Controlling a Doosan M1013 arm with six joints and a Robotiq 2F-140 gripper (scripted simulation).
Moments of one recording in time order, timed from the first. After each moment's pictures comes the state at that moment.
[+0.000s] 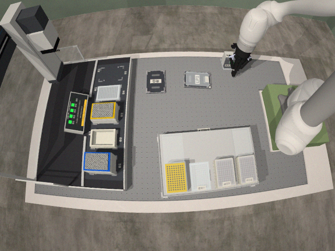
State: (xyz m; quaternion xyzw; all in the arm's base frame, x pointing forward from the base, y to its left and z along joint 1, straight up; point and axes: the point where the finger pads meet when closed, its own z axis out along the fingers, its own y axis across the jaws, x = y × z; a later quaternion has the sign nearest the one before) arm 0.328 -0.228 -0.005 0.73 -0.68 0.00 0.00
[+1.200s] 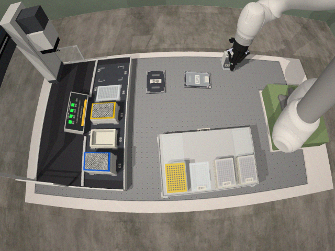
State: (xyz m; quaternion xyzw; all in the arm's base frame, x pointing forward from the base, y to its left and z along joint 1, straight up) arm 0.331 -0.268 -0.004 0.73 -0.68 0.00 0.00
